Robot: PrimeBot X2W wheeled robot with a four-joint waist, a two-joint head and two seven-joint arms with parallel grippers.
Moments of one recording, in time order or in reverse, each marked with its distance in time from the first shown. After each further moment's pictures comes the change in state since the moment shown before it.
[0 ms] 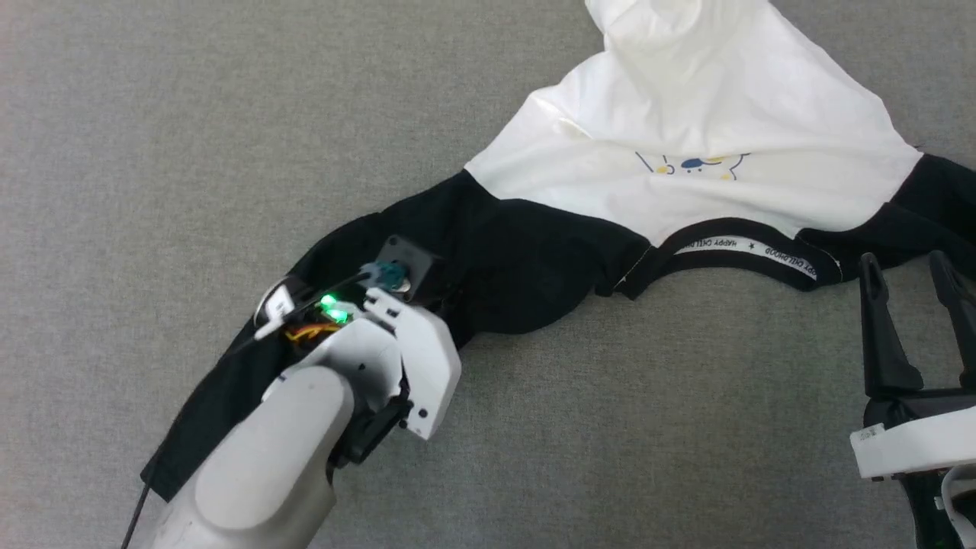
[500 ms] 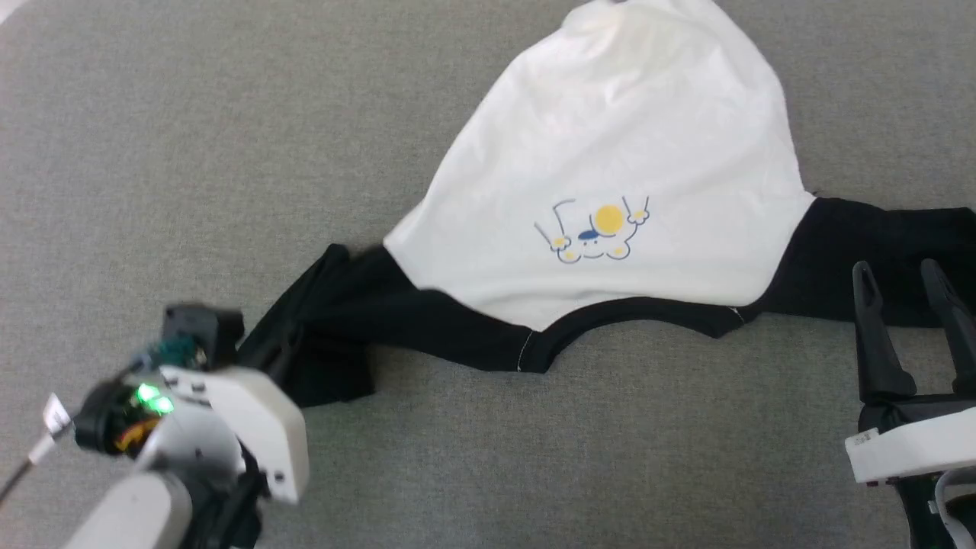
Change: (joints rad) left arm 0.364 0.238 0.286 -0.398 -0.119 0.221 -0.021; right arm 0.008 0.007 0.003 0.016 0.001 0.000 -0.001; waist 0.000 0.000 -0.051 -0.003
